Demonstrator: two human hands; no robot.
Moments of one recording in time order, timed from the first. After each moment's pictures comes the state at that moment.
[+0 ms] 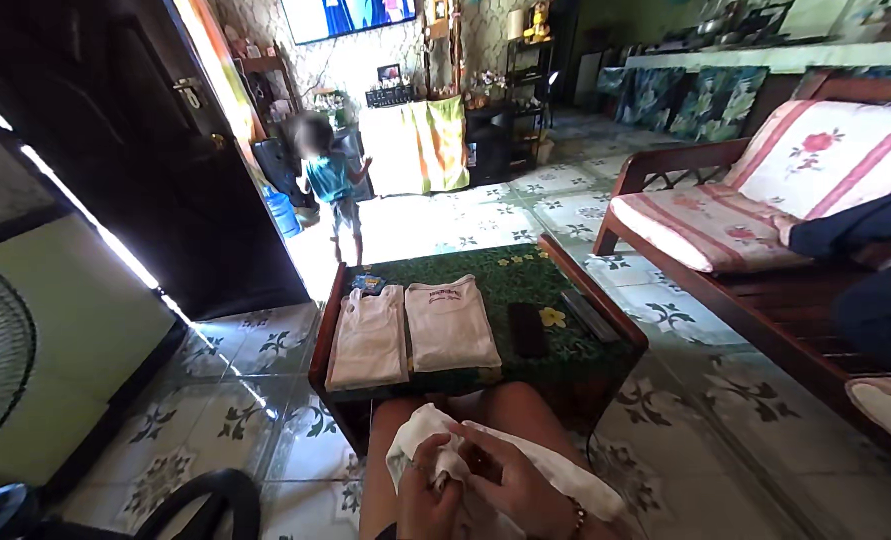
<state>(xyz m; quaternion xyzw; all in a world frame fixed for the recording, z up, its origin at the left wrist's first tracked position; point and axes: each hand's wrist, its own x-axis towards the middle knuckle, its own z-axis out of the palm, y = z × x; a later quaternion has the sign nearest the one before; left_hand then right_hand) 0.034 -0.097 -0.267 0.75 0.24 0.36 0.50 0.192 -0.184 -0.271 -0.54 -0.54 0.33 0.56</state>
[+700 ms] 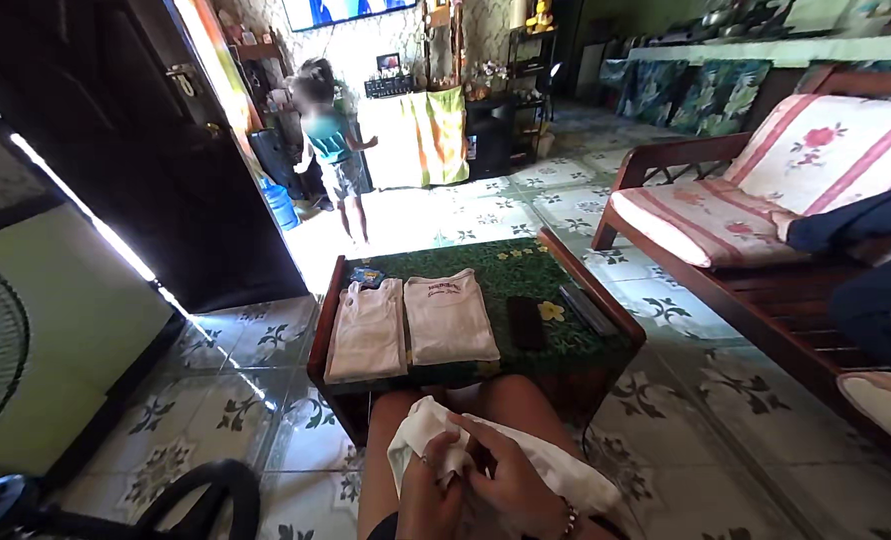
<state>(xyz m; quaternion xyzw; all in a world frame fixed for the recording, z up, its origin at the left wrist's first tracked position) 0.035 -0.096 -0.268 0.82 0.23 0.32 0.42 0.181 -0.181 -0.279 -0.62 -0.53 0.21 0.54</state>
